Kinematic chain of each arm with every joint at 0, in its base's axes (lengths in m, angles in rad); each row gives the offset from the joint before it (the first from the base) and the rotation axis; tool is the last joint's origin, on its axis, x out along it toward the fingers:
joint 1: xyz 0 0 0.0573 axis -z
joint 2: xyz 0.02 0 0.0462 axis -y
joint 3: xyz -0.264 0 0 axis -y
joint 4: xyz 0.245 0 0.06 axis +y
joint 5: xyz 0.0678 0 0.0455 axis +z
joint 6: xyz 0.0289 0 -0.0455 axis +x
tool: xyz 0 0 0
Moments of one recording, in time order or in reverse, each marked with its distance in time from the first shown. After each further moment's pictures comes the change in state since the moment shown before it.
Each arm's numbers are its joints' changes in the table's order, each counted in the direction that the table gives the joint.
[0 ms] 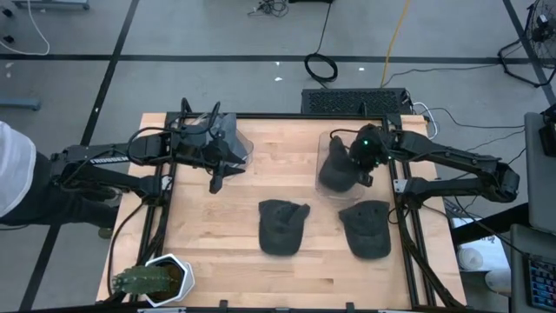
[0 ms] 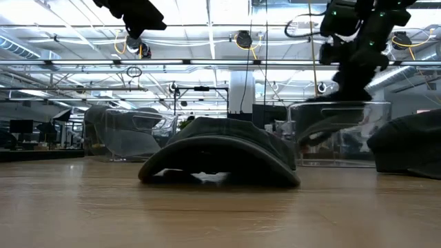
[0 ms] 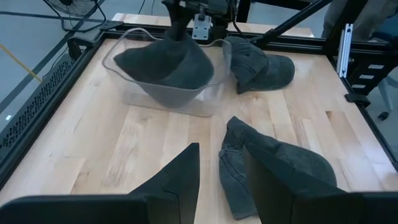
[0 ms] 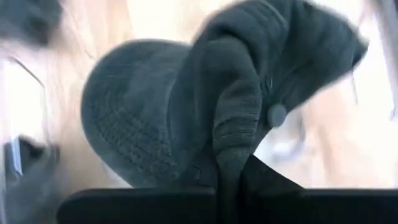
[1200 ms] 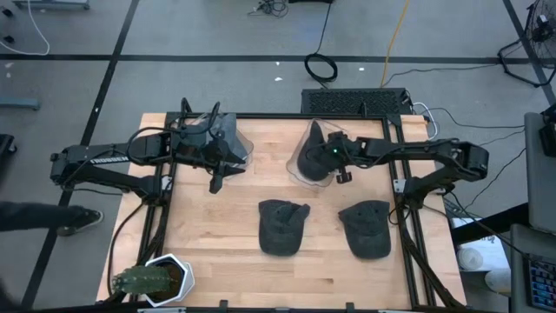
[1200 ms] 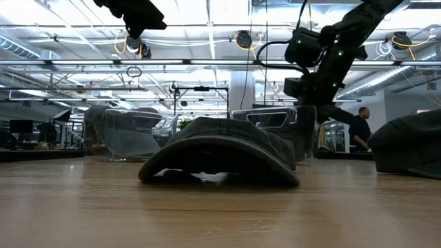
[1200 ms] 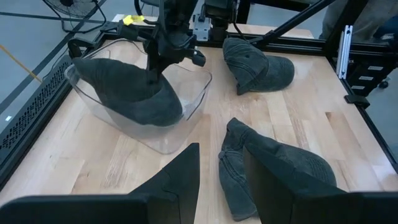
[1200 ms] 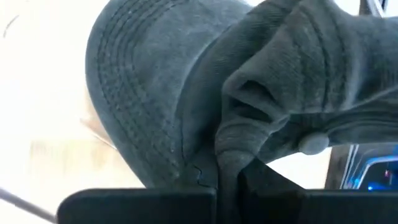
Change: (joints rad) left arm 0.000 0.000 0.001 -0.004 0.000 -0.001; right arm -0.102 -0.397 -0.040 -0.484 -0.235 -0.518
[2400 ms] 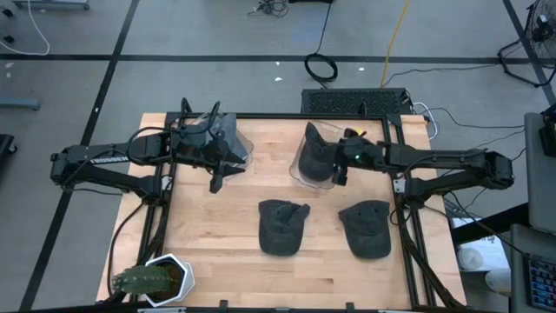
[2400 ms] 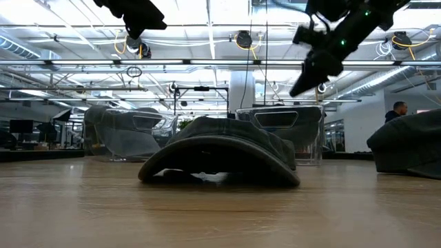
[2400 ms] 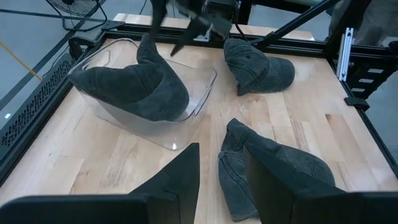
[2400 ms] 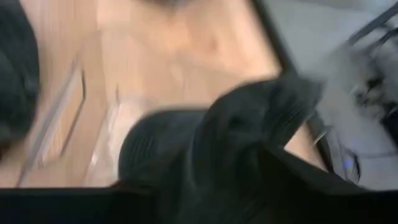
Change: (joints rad) left arm 0.000 0.000 0.000 0.000 0.000 -0.013; right arm -0.146 0.297 -0.001 -0.042 -0.068 0.527
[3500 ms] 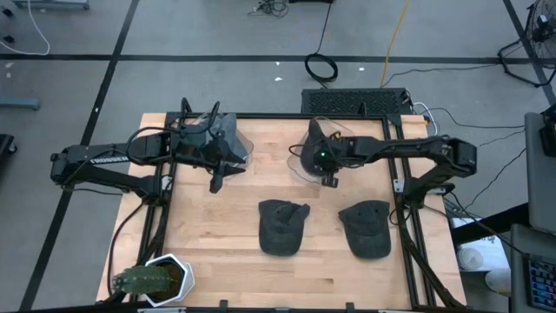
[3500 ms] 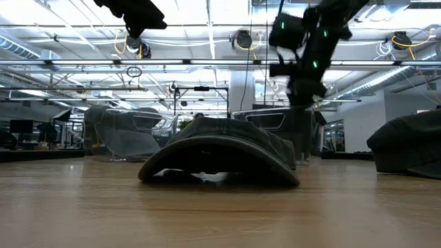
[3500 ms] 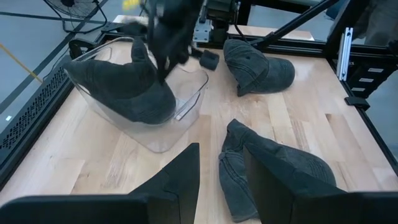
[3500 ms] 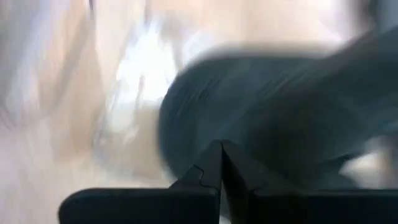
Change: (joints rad) left arm 0.000 0.000 0.000 -0.003 0.000 0.008; right arm 0.049 -0.393 0.222 0.261 0.086 0.037
